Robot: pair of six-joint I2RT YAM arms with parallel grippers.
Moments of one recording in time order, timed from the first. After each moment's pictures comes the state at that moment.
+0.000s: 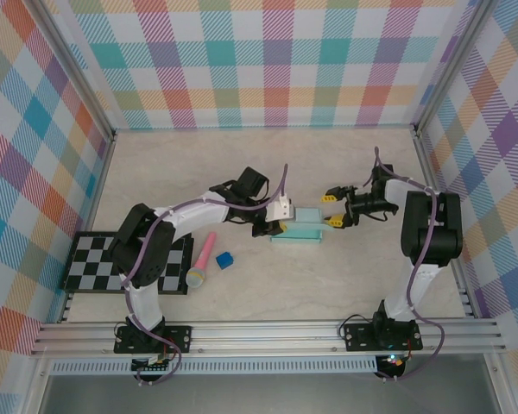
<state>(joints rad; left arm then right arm) -0.67 1.86 1.27 -0.41 0.58 0.79 -0.06 1.88 1.13 -0.69 -1.09 0.74</state>
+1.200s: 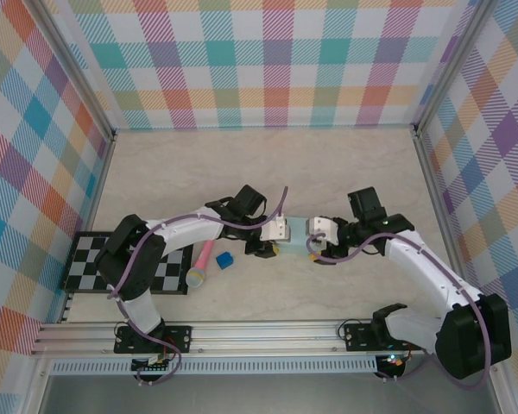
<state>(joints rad) -0.73 1.74 1.08 -0.39 0.50 0.79 0.38 1.13 0.77 -0.70 -0.63 -1.09</state>
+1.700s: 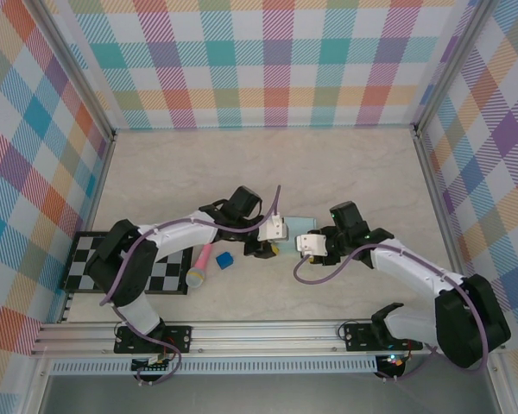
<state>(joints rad) -0.71 1.67 1.02 -0.32 0.53 0.73 0.50 1.20 0.60 -0.37 -0.34 -1.17</state>
